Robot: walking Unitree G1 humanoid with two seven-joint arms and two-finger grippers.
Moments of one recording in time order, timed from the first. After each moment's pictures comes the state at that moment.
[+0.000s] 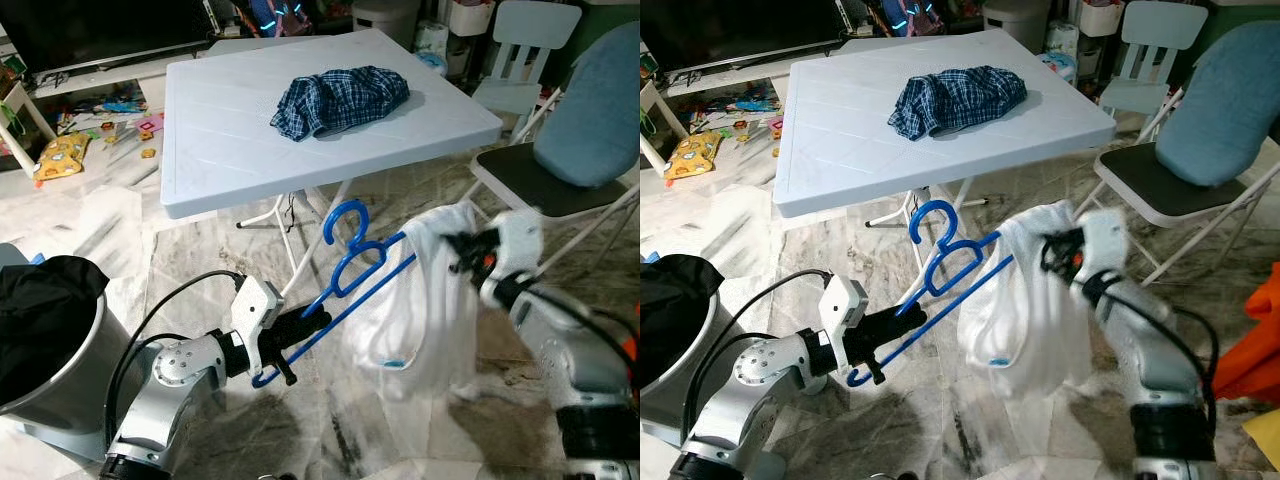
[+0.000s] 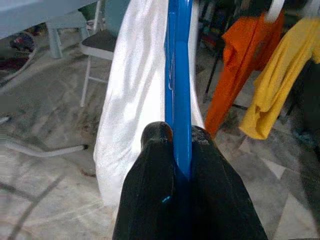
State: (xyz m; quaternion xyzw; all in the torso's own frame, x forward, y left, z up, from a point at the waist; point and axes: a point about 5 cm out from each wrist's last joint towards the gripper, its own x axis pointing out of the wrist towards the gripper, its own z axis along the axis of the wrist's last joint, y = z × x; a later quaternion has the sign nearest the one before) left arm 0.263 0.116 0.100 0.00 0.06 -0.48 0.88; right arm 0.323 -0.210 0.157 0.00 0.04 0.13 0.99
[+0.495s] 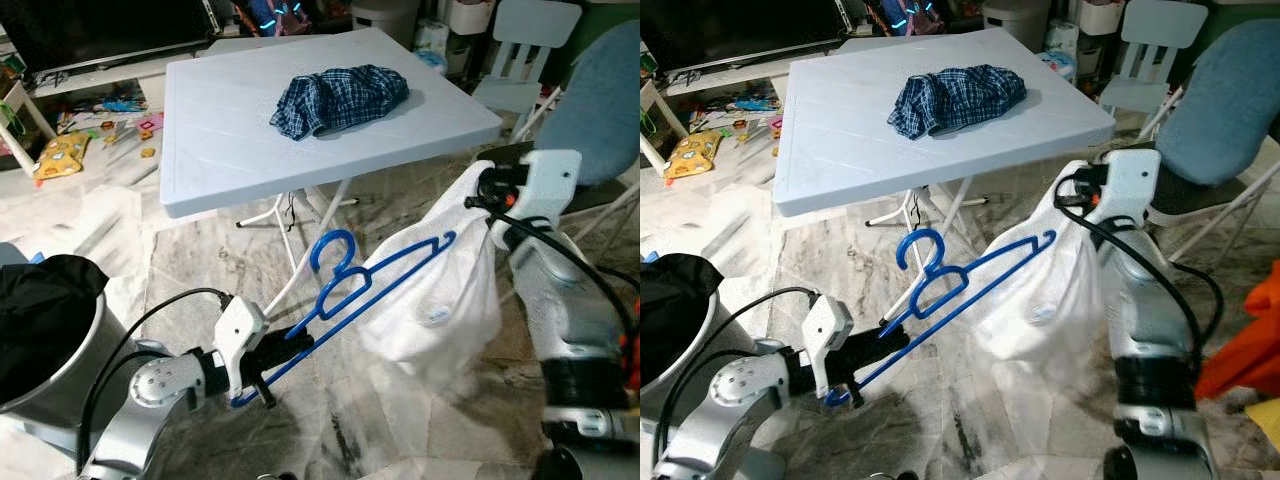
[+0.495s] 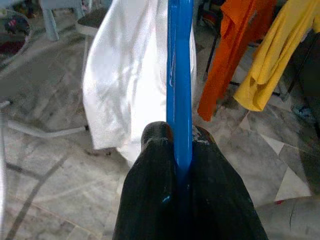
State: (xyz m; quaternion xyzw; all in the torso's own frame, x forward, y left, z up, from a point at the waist) left arm 0.243 0.135 0.091 0.03 0.09 -0.49 0.87; right arm 0.354 -0.209 0.199 -0.01 -0.06 0.01 1.00
